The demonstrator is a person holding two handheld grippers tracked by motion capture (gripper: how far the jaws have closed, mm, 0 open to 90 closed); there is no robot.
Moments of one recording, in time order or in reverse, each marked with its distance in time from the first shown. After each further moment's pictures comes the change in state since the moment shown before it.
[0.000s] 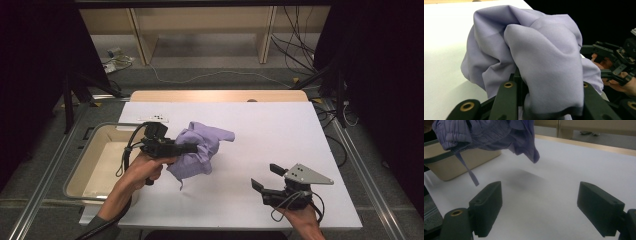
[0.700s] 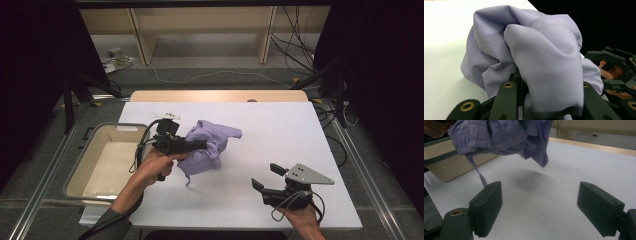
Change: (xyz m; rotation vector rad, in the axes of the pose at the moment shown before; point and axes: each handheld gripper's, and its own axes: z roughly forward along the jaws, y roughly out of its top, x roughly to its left) left arm 0.000 0.009 0.031 0.013 0.013 -0.027; right arm -0.001 0.000 -0.001 -0.002 -0.004 0.003
